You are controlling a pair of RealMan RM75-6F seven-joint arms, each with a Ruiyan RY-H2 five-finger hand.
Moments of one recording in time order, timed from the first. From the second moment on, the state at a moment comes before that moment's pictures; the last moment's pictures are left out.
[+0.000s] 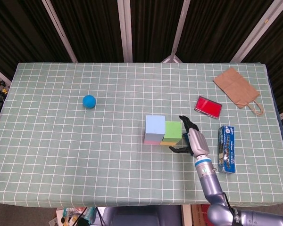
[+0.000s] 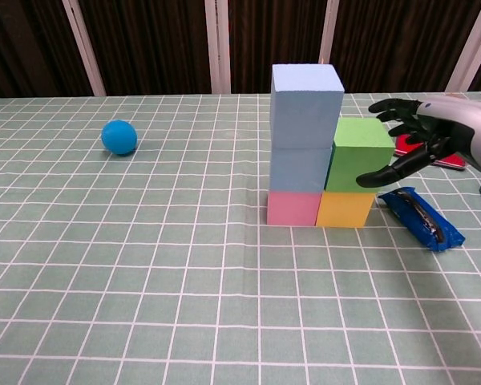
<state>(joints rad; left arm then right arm) 0.07 -0.94 -0.05 -1.72 1.43 1.59 -0.06 0.55 -1.50 0.32 -1.90 -0.74 1.20 -0.24</state>
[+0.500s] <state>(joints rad) 0.07 -0.94 -0.05 -1.72 1.42 1.58 -0.07 0.60 -1.62 0.35 -1.79 -0.73 1.31 -0.34</state>
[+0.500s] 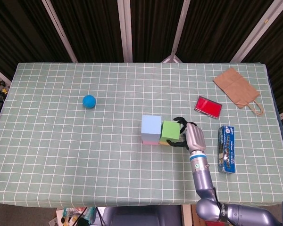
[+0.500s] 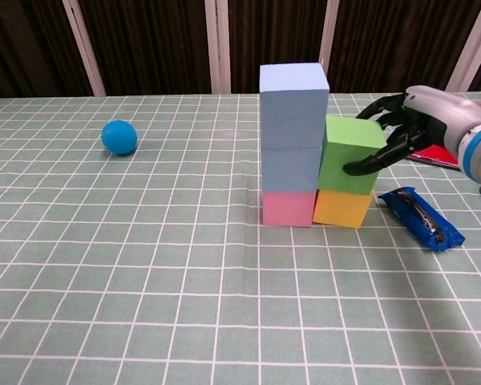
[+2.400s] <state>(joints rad) 0.07 -0.93 -0.05 -1.72 1.42 1.58 -0.10 0.52 -1.29 0.38 -1.68 -0.81 0.97 -0.13</state>
